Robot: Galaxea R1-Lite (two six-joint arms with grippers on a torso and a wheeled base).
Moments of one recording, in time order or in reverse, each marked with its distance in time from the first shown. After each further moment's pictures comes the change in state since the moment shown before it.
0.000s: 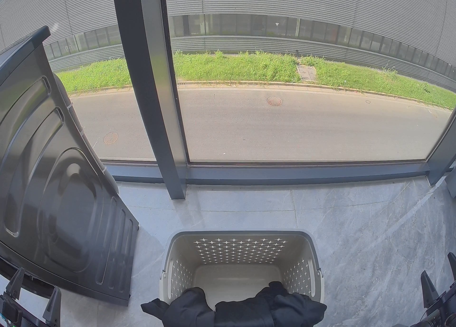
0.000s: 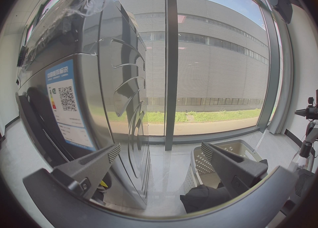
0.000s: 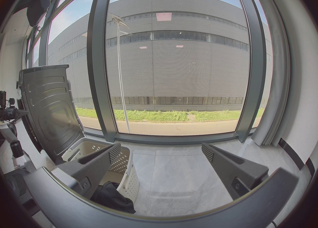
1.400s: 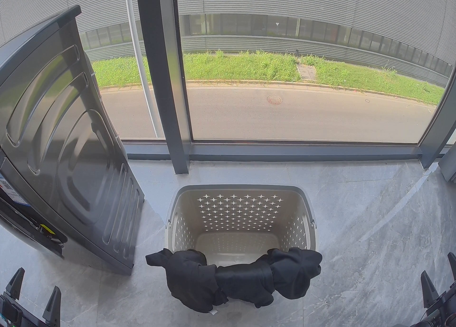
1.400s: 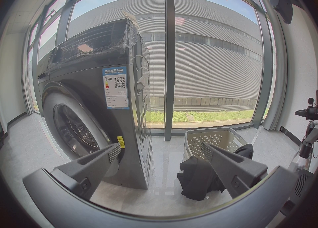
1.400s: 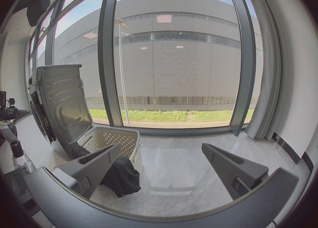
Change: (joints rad) left arm 0.000 0.000 0.000 0.000 0.002 -0.003; right arm 0.000 0.000 0.000 0.000 0.001 0.000
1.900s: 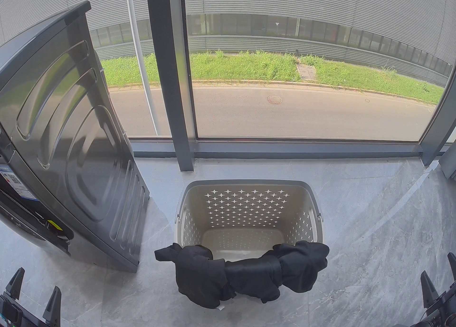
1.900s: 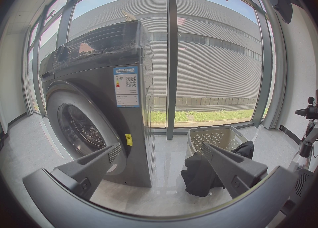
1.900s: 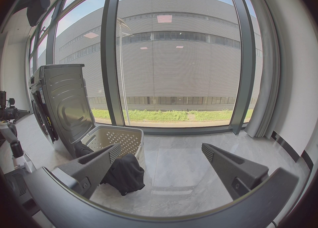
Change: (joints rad) left arm 0.000 0.000 0.000 0.001 0.000 0.004; right arm 0.000 0.000 0.000 0.000 0.000 0.000
